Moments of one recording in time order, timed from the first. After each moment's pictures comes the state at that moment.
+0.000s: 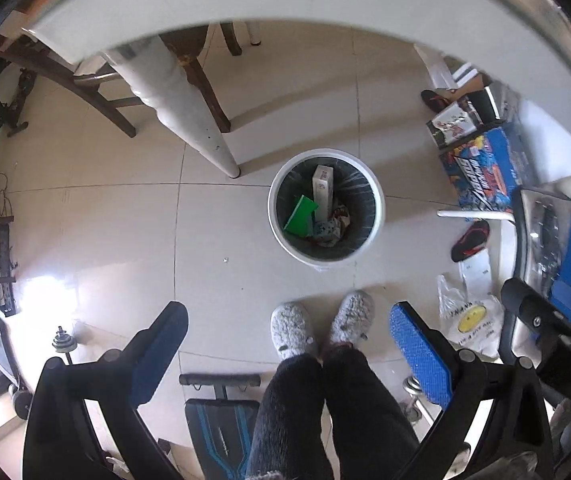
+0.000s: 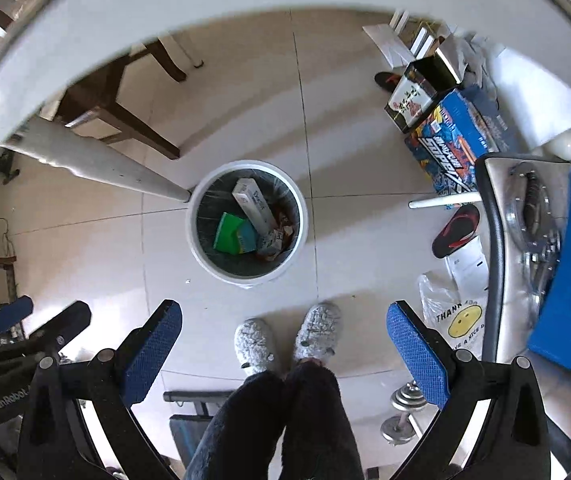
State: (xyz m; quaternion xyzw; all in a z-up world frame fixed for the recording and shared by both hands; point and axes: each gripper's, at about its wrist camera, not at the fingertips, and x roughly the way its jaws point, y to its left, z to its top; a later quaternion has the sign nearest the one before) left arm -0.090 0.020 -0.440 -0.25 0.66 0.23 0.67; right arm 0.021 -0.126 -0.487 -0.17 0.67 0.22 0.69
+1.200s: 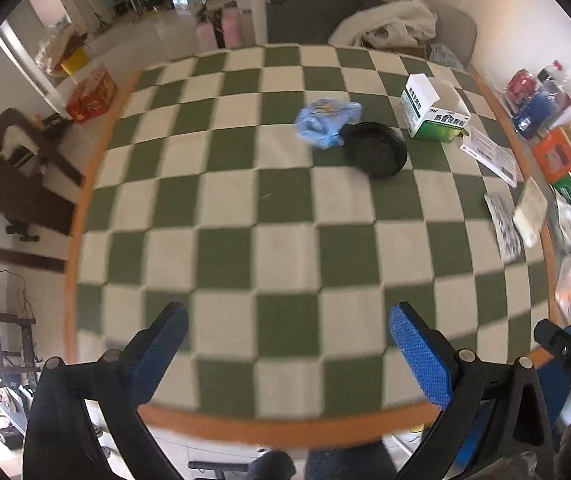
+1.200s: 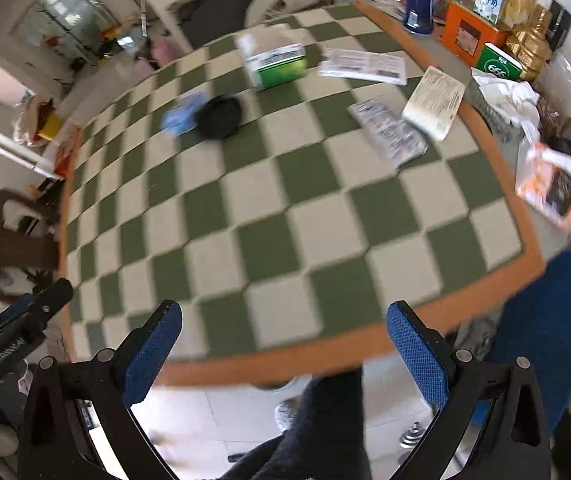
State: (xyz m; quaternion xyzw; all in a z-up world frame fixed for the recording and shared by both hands) left arm 0.256 0.097 -0.221 -0.19 0.57 0.25 0.76; right arm 0.346 -0.121 -0.238 -0.04 0.64 0.20 0.74
